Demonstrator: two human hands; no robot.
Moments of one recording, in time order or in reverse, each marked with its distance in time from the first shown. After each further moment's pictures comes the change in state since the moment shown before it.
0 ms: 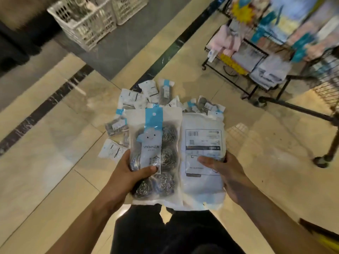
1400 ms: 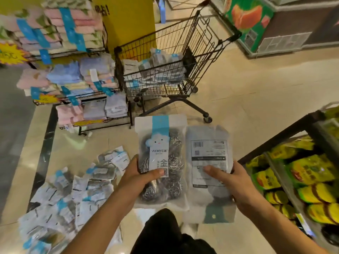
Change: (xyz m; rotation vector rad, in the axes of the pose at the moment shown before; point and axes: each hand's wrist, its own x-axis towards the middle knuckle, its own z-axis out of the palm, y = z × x) left_hand -0.073 0.006 0.566 0.548 -0.560 0.140; right_hand -0.261 0.130 -0.463 0.550 0.674 -0.276
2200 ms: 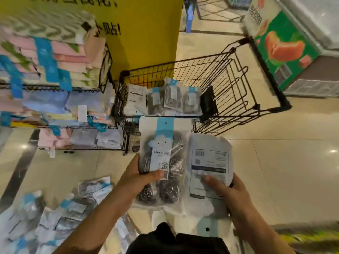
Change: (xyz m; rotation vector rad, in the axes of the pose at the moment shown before) left_hand 0.344 0.210 0.007 -0.054 0.064 -0.010; right_hand 0.365 -0.207 0.051 -0.028 -0.060 0.043
